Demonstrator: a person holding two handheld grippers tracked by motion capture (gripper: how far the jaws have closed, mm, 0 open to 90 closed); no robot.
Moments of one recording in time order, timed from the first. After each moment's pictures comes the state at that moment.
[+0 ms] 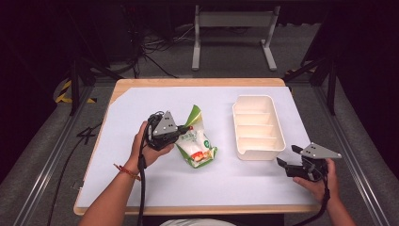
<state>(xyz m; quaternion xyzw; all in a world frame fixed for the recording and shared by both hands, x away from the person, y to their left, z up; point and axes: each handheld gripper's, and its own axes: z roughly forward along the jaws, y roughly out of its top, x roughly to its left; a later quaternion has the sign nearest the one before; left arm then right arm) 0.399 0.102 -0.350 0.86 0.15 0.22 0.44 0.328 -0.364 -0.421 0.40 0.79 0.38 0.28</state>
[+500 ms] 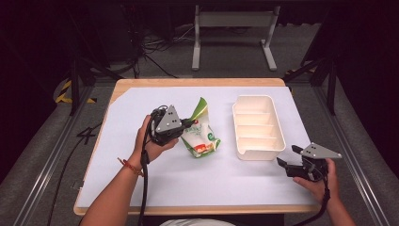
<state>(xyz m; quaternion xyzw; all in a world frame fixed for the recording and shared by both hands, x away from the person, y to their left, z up) 0.402 0.087 -0.326 0.84 0.12 0.24 0.47 0.328 -0.365 -0.422 0.40 0.78 0.38 0.28</state>
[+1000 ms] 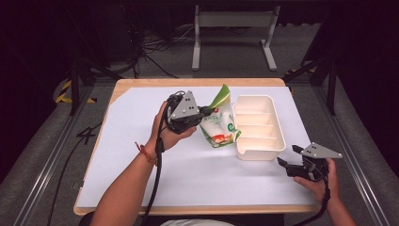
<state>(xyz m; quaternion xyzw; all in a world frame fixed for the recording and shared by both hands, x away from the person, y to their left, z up) 0.410 0.041 -0.286 0.82 0.08 0.22 0.52 0.328 -0.366 -0.422 0.40 0.78 0.38 0.28</state>
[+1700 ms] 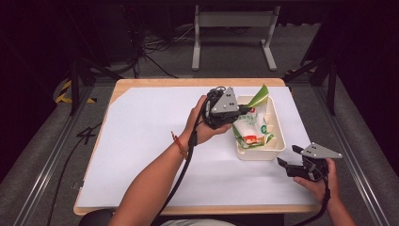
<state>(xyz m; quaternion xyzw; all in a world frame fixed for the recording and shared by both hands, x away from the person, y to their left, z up) 0.420 -0.044 -0.282 0.82 0.03 0.19 0.53 0.328 -0.366 -0.422 0.40 0.78 0.38 0.28</state>
